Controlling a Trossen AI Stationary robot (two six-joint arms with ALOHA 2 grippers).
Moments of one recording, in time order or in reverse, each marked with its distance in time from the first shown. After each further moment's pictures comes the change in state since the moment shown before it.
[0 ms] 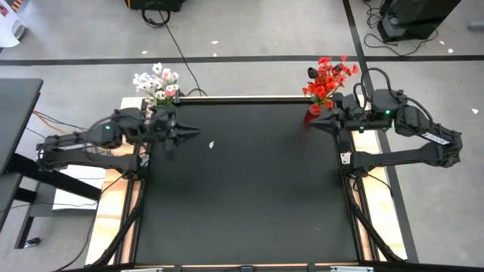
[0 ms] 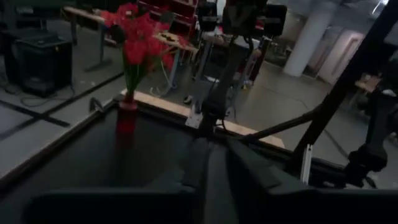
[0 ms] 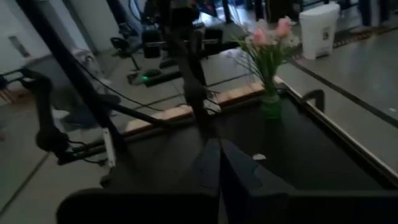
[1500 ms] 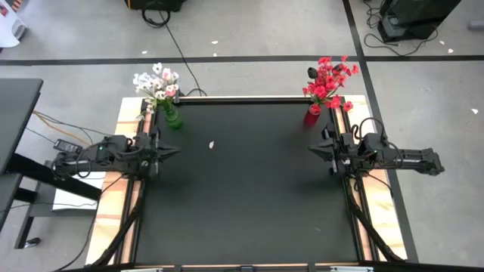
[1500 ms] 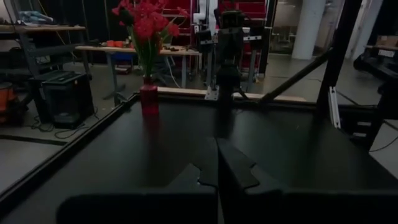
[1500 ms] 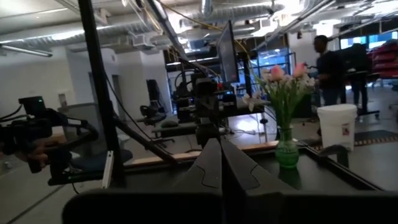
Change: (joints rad) left arm -0.122 -0.685 -0.539 -0.107 -0.127 0.252; right arm 0.124 -0.637 -1.028 0.833 0.086 -0.101
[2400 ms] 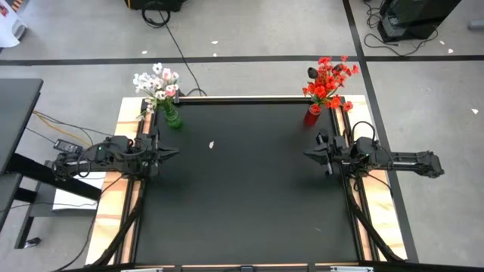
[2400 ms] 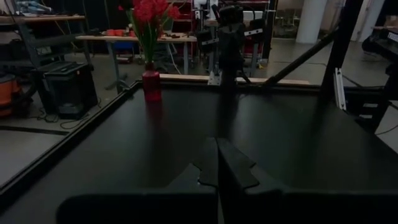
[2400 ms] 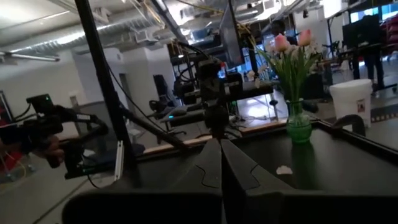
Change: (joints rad) left arm 0.000 -0.040 0.001 -0.101 -0.006 0.020; right arm -0.034 -0.020 -0.132 0.074 -0.055 0.106
